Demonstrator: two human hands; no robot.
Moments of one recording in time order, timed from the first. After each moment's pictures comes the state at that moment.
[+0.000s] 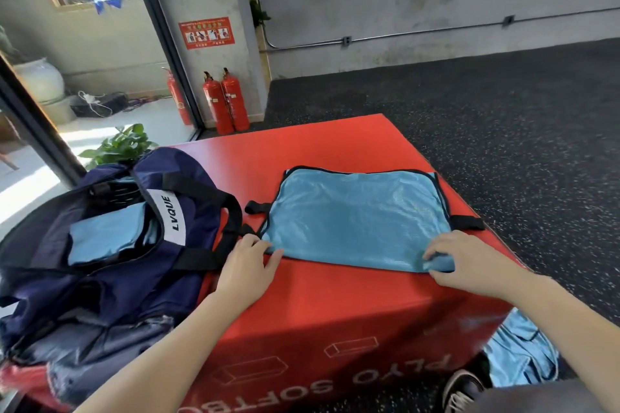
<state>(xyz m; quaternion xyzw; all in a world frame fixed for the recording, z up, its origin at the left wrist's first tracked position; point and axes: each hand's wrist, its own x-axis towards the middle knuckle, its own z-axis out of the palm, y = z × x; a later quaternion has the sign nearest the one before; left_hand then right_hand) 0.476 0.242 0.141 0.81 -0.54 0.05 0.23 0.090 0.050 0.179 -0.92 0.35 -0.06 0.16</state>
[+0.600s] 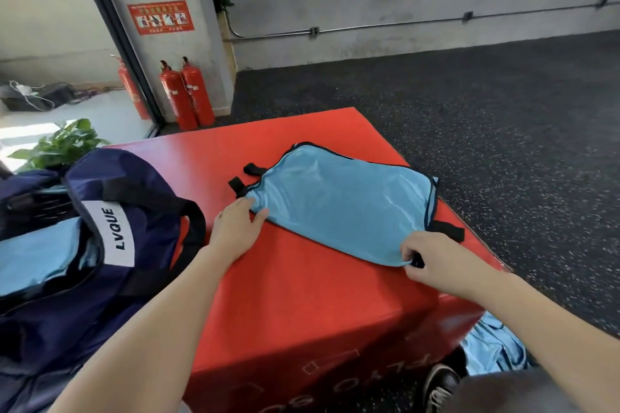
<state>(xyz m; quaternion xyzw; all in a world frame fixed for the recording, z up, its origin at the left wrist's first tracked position) 0.518 0.118 0.144 0.82 -0.53 -0.04 0.22 0.113 0.046 0.176 -0.91 0.38 -0.06 0.16</state>
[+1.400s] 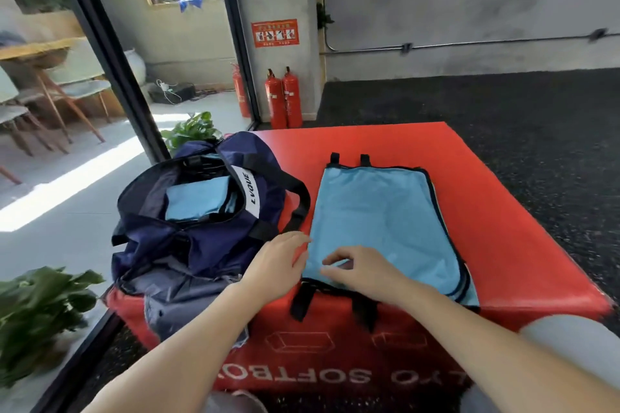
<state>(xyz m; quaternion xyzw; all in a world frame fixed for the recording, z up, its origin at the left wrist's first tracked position) 0.491 0.321 0.173 0.77 -0.58 -0.01 0.25 0.305 0.202 0.191 -0.85 0.27 -0.10 0.44</state>
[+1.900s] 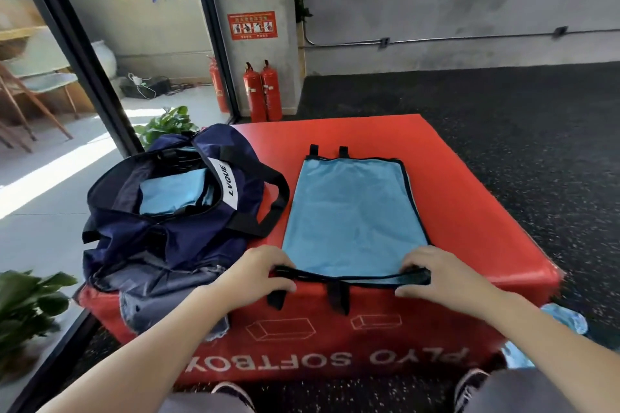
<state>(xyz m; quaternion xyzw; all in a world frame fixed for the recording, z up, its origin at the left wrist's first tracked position) 0.482 0.344 0.175 0.73 -0.62 -0.15 0.23 0.155 0.128 0.166 -0.94 0.26 -0.08 0.21</state>
